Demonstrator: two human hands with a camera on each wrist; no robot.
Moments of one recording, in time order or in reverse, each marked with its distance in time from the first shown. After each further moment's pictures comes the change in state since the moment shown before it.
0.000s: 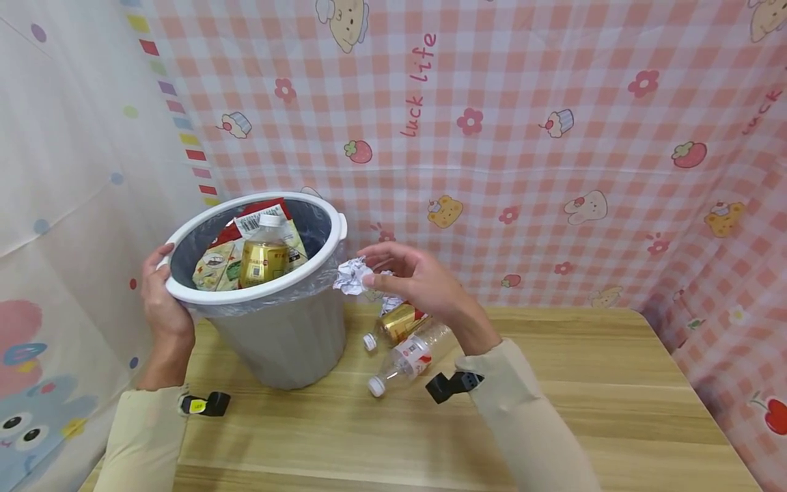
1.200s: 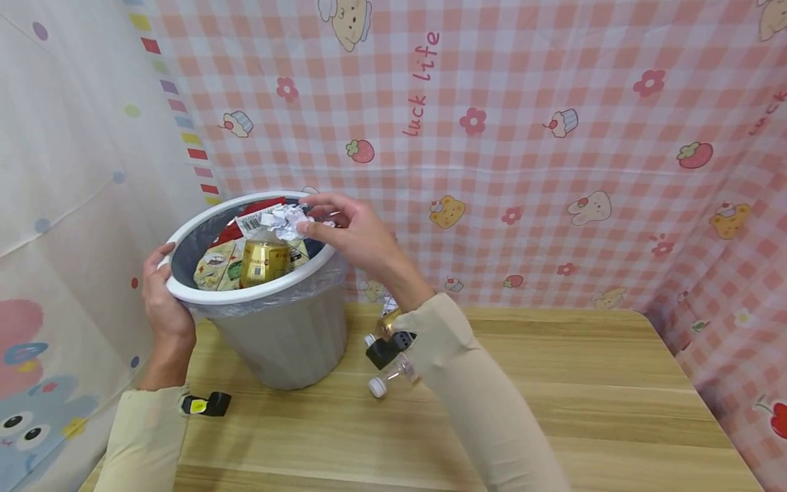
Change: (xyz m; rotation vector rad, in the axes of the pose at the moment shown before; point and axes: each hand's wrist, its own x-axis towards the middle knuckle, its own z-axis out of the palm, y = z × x) left_hand 0.001 -0.001 0.002 -0.017 0.022 0.019; right_hand 0.077 -0.047 0.038 0.041 0.097 -0.015
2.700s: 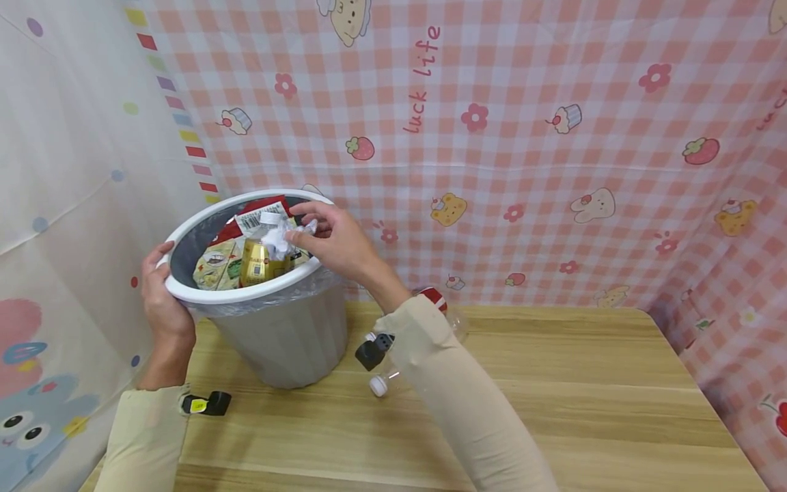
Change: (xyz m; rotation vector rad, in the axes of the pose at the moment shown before) left_hand 0.000 0.000 0.001 0.004 -0.003 0.001; right_hand 0.016 0.018 0.025 -0.121 0.016 -0.016
